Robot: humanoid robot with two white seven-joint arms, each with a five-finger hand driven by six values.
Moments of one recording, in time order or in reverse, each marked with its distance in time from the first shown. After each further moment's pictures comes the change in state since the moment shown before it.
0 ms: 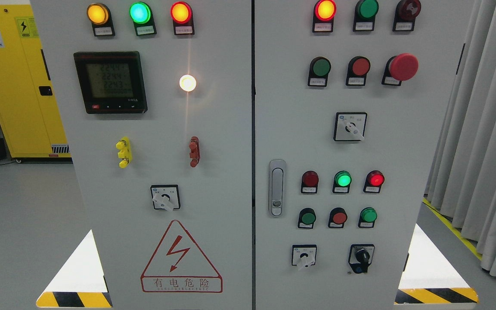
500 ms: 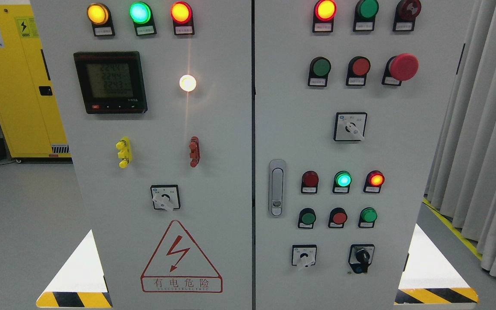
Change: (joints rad) left arm 0.000 0.006 0.000 0.000 0.000 0.000 -0.001; right arm 0.000 0.002 0.000 0.000 0.000 -0.007 0.003
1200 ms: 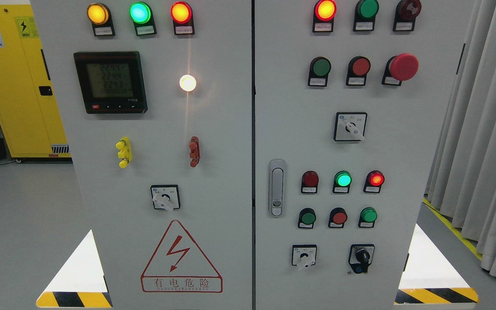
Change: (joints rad) left arm 0.000 -0.009 0.000 0.000 0.000 0.000 0.000; right arm 0.067 0.008 0.083 -0.216 0.010 -0.059 -0.009
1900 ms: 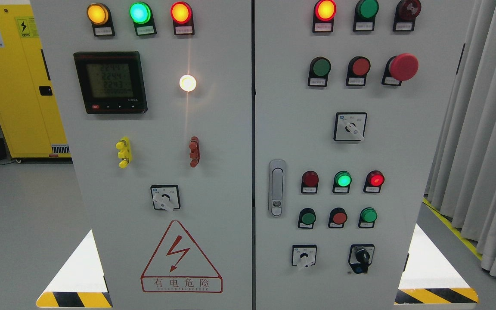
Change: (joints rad) left arm 0.000 -0.052 0.000 0.000 -0.001 0.000 0.002; right arm 0.163 -0.029 0.136 -0.594 0.161 -0.009 -0.012
